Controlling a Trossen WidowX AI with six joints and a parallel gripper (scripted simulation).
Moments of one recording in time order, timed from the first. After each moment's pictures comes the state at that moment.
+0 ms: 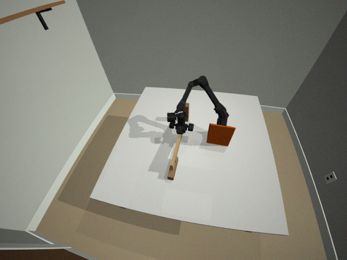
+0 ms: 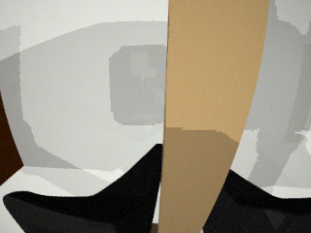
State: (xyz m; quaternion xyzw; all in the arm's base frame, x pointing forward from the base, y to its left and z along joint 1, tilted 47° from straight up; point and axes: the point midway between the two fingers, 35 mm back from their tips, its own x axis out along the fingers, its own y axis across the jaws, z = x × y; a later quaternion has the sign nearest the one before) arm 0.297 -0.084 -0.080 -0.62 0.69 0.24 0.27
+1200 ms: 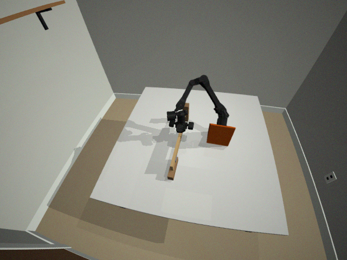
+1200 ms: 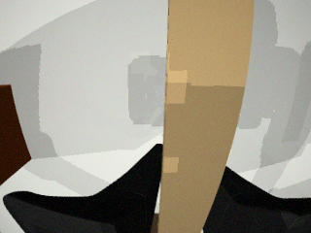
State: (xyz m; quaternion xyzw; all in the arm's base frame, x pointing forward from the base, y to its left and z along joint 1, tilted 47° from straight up) arm 0.299 -0.071 -0.067 -0.62 0.69 0.24 0.27
